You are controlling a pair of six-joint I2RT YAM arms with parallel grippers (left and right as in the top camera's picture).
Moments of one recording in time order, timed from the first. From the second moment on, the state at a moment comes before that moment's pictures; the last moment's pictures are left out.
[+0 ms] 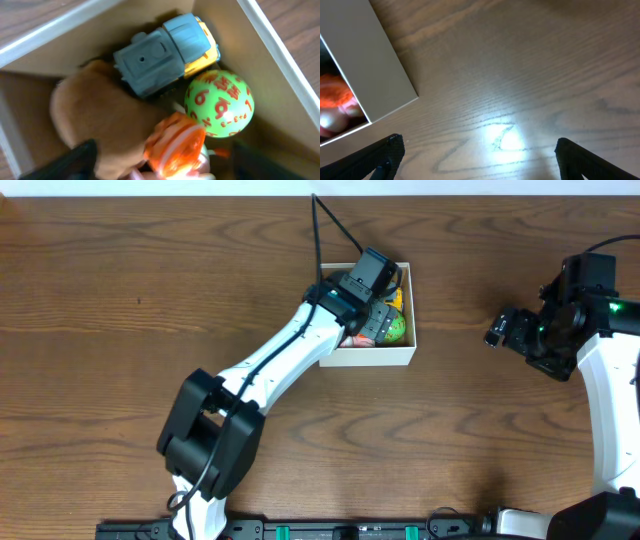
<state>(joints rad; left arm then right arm) -0.66 1.98 1.59 -0.63 -0.09 -0.12 -0.17 1.49 1.32 -1.14 -0.13 0.33</state>
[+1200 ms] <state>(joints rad) -0.30 0.80 1.59 -1.24 -0.35 -0.26 0.06 0.86 1.32 -1.04 -0.44 -0.09</state>
